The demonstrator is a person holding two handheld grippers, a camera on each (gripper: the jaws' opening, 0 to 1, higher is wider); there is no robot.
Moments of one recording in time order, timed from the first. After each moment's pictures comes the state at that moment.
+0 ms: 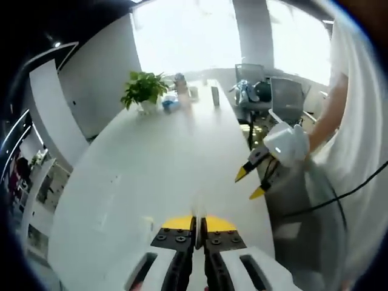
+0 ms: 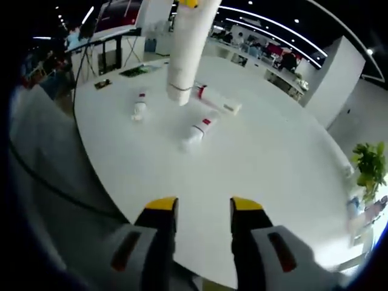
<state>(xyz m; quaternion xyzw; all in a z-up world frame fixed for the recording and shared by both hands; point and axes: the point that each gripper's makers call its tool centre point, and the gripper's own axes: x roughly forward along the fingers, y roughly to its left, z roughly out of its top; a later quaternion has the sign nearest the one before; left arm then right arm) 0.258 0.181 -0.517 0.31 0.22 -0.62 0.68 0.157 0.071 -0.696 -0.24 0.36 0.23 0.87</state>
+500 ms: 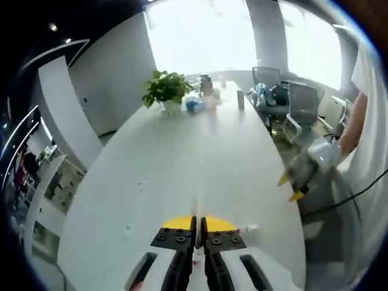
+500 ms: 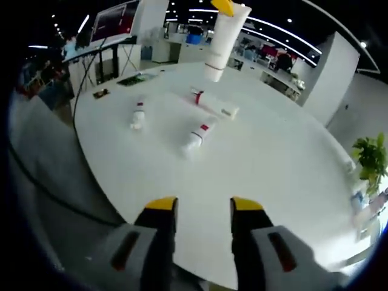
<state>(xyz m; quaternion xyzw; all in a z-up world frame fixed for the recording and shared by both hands) 0.371 0.179 -0.495 0.30 0.23 -0.60 0.71 0.160 0.075 -0.690 -0.21 0.34 0.22 0.89</state>
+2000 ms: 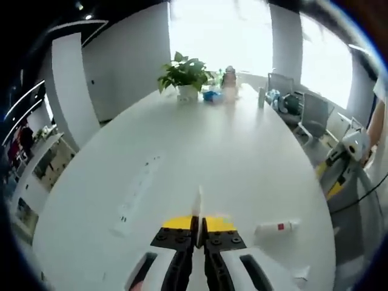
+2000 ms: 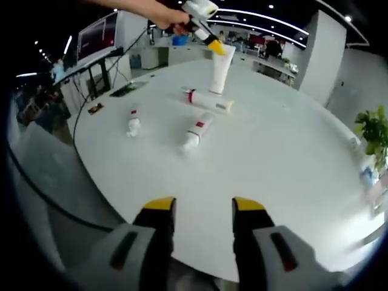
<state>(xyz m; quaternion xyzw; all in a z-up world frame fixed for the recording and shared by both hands) 0.448 0.170 -0.598 0.20 0.27 -0.63 0.70 0.159 0.074 -0.702 -0.15 0.37 0.21 0.89</state>
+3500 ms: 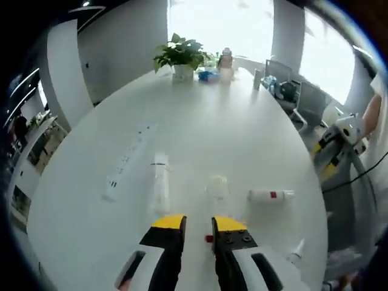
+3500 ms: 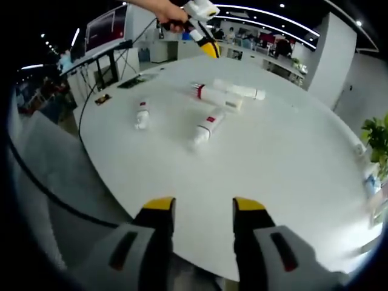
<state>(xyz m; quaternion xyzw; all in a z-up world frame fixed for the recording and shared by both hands) 0.432 0.225 -0.647 0.24 0.38 -0.57 0.69 0.152 0.083 -0.705 -0.16 0.38 0.24 0.88</state>
